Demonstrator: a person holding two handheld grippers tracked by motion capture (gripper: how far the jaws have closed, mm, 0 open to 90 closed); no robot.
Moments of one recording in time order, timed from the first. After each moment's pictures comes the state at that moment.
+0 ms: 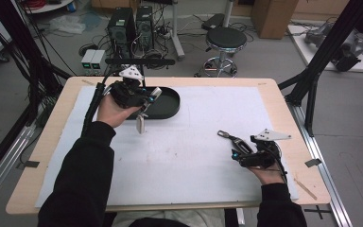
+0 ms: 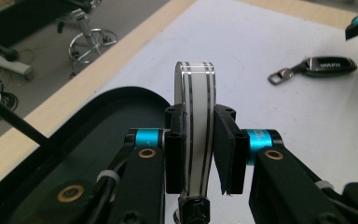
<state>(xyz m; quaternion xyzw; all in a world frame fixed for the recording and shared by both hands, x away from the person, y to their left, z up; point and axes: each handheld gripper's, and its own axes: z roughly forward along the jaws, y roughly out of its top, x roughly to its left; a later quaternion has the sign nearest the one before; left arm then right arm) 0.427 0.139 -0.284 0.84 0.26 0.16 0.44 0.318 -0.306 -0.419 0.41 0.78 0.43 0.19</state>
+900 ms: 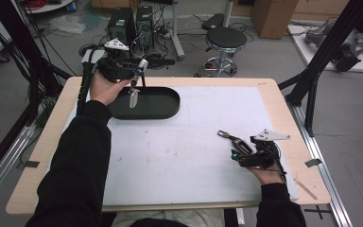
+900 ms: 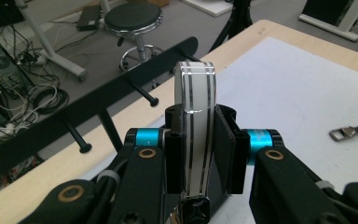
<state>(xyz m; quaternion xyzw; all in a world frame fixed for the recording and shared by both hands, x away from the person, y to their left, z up) 0.473 0.163 -0.246 0.79 0.34 0.23 0.45 0.318 -0.306 -0.421 0.42 0.78 0.42 0.19</state>
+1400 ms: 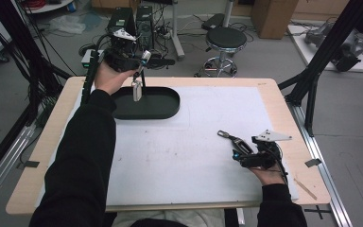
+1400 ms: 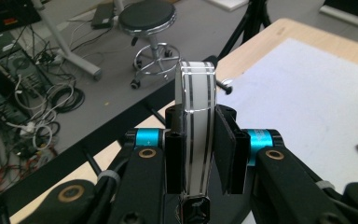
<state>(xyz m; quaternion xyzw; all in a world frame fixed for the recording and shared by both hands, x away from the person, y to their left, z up) 0.496 0.149 -0.236 0.80 0.35 0.24 0.42 0.316 -0.309 -0.421 0.42 0.78 0.43 0.20</state>
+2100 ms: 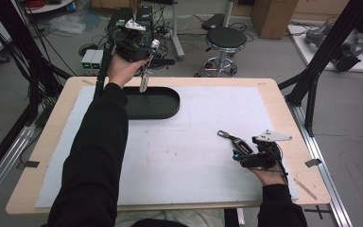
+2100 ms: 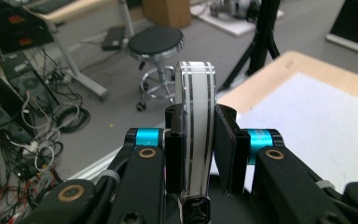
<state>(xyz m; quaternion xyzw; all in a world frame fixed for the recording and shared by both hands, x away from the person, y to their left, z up) 0.524 0.122 -0.227 0.76 0.36 0.27 0.47 0.315 -0.310 -0.421 0.42 0.78 0.42 0.20</state>
